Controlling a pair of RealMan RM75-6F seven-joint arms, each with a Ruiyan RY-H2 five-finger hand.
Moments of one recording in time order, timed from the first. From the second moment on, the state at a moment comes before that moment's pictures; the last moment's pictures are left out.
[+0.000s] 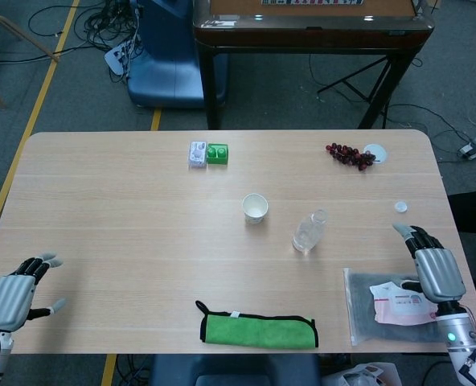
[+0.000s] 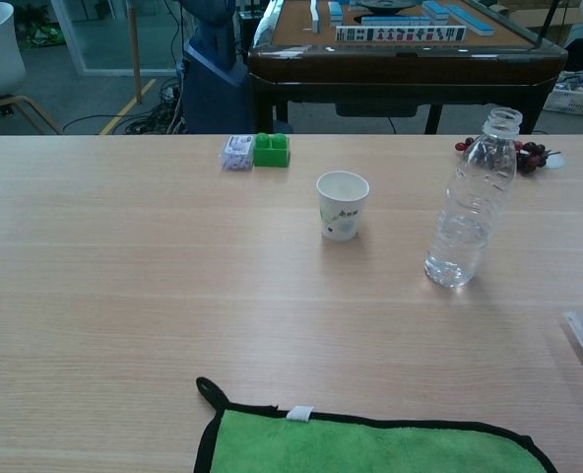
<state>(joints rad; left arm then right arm) -0.12 -1.17 -0.01 -1.56 1.51 1.43 0.05 0.17 -1.23 0.07 -1.50 -1.48 1.34 0.04</state>
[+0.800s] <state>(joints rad) -0.12 -1.16 -0.01 -1.57 1.49 1.41 0.04 0.34 -1.44 0.11 -1.33 -1.47 1.18 0.21</state>
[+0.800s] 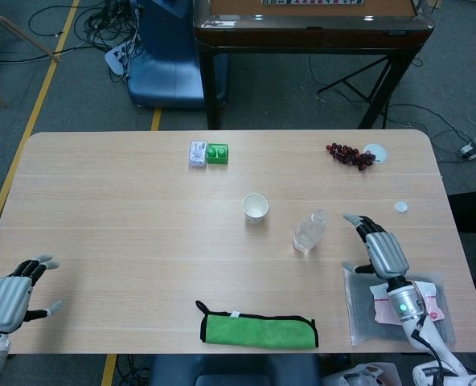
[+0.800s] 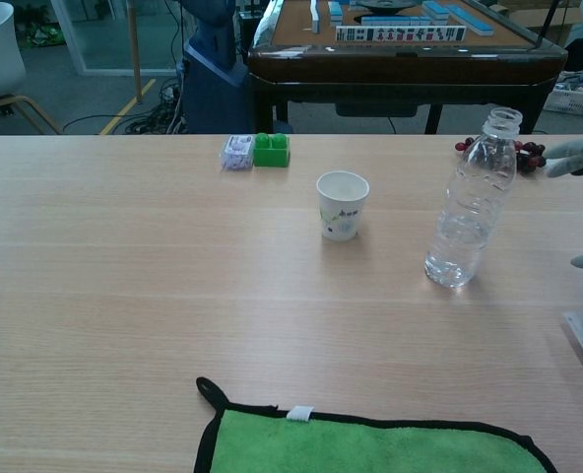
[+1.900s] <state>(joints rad) -0.10 -1.14 0.00 -1.59 1.48 1.43 0.02 0.48 -1.66 0.14 -1.08 -1.46 1.11 0.31</state>
